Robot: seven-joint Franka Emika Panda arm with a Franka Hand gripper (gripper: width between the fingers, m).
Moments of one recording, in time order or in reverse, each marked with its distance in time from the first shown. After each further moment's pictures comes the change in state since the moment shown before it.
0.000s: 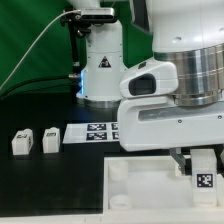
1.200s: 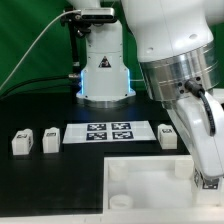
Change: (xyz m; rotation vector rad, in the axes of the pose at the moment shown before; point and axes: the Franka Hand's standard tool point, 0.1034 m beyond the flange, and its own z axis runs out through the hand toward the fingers) arm -0.006 -0.001 0.004 0.114 -0.078 1.273
